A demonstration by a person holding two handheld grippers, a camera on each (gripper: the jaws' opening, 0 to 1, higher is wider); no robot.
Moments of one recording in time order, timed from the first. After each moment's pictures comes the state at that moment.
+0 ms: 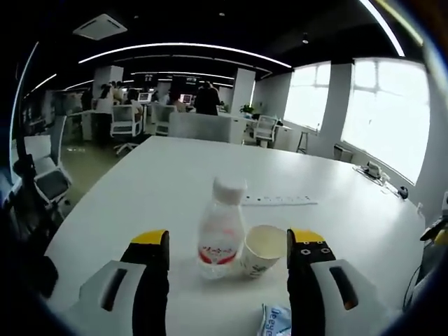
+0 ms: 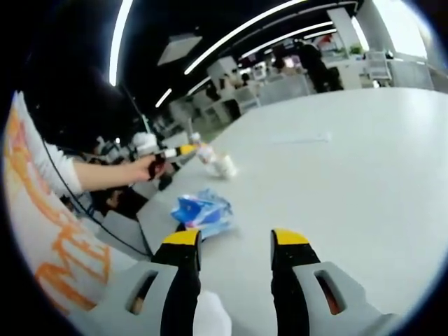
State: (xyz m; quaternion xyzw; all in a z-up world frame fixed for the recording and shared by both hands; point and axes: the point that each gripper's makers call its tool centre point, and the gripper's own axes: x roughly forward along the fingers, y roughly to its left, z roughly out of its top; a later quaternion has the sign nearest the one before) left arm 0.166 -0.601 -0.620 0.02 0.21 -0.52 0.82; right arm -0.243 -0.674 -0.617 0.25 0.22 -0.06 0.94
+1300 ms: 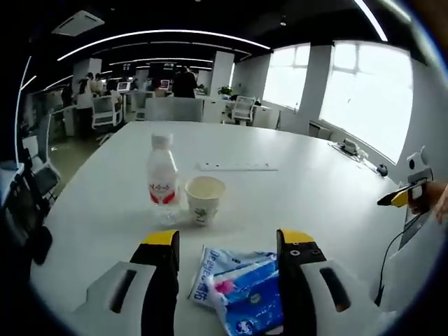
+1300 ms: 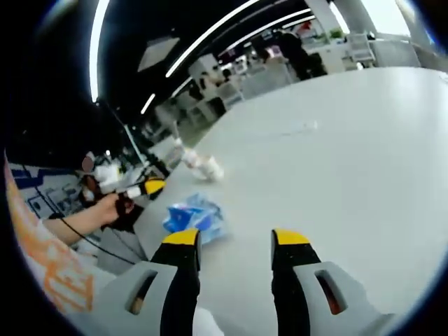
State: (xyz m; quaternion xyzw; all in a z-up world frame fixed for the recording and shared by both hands) left arm 0.070 -0.563 -0.632 0.05 0.25 -0.57 0.78; right arm -0.231 -0.697 -0.626 0.31 0.23 -0.09 0.92
